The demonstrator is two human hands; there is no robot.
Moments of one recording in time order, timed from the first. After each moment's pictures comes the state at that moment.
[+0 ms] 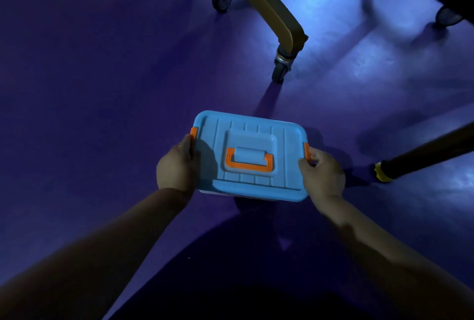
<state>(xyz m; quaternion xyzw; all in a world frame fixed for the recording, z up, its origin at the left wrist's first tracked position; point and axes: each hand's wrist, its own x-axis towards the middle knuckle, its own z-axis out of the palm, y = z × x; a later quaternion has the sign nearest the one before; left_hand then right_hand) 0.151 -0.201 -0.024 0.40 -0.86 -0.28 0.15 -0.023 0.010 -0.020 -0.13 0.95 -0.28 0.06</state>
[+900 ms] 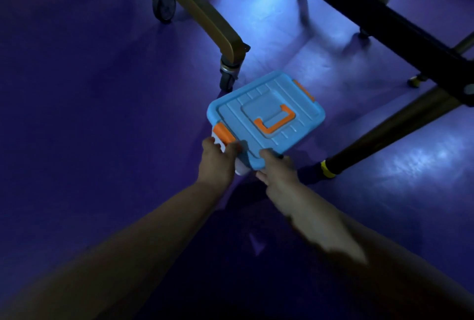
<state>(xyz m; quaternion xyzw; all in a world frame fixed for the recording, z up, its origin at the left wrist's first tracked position) 0.023 -0.096 0.021 0.41 -0.63 -0.65 0.08 -0.046 0.002 0.003 0.19 0.72 -0.63 0.21</state>
